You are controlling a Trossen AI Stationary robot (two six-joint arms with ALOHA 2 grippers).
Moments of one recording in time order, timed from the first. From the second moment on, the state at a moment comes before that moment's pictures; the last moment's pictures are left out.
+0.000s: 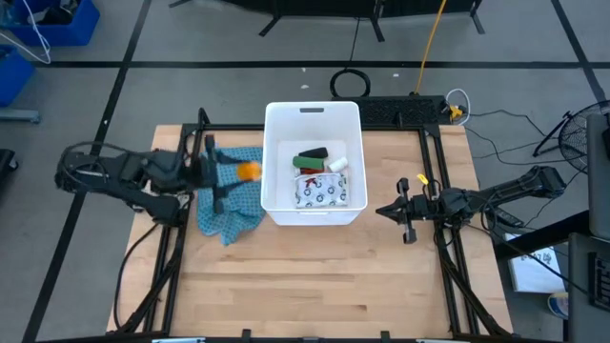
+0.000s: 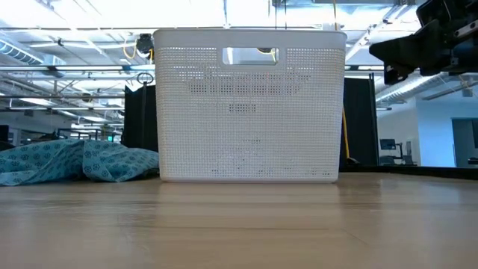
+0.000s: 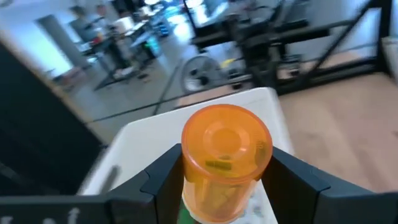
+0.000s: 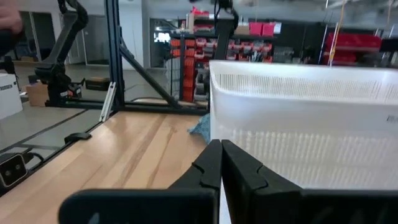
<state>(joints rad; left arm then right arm) -0.22 0.89 1.09 -0.43 -0.42 0.27 0.24 0.41 0.02 0.44 0.18 -0.04</state>
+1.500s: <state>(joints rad) 0.43 1.57 1.49 -0.66 0.16 0.29 0.23 0.41 0.02 0.79 0.37 -0.63</state>
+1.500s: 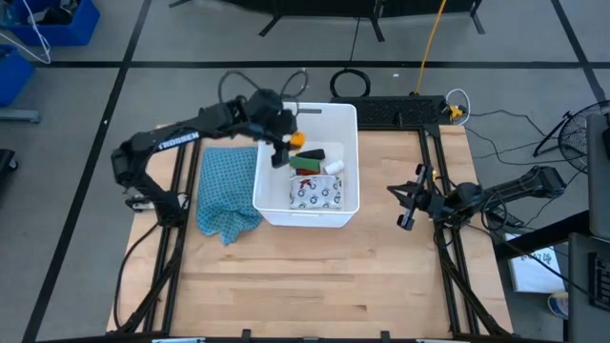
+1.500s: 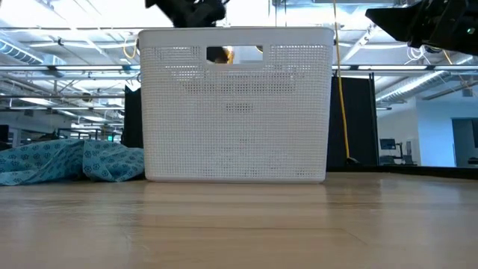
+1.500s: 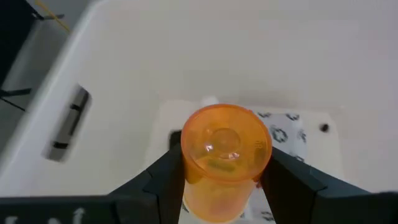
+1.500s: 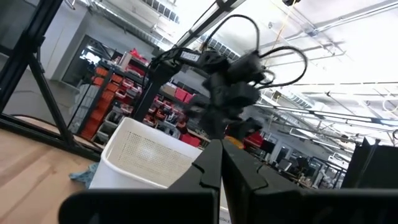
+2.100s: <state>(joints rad) 0.46 2.23 2.10 -1.02 0.26 0.35 0.23 0.41 0.02 0.79 0.37 -0.62</state>
